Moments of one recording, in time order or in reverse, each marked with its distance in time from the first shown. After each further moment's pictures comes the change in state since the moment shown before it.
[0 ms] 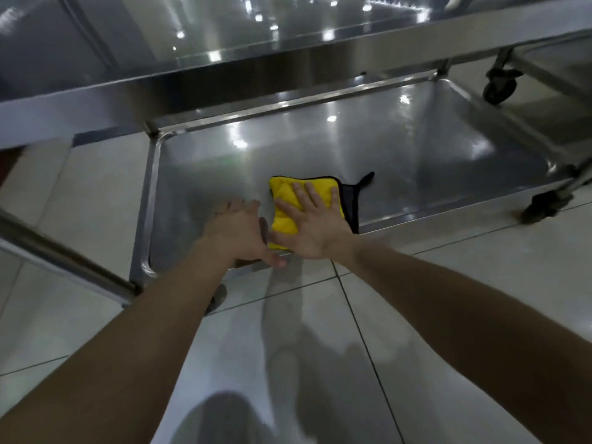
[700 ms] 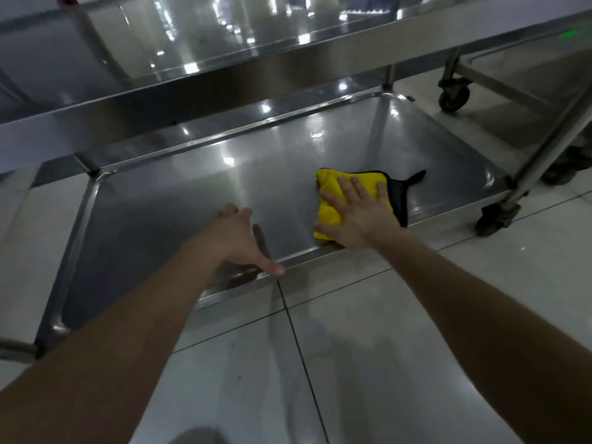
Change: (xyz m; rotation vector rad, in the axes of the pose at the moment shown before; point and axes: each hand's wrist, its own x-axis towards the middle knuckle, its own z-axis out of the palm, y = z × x) left_hand 0.050 0.129 -0.023 0.028 -0.136 -0.026; right_hand -0.036 0.211 -0.046 -0.042 0.021 0.215
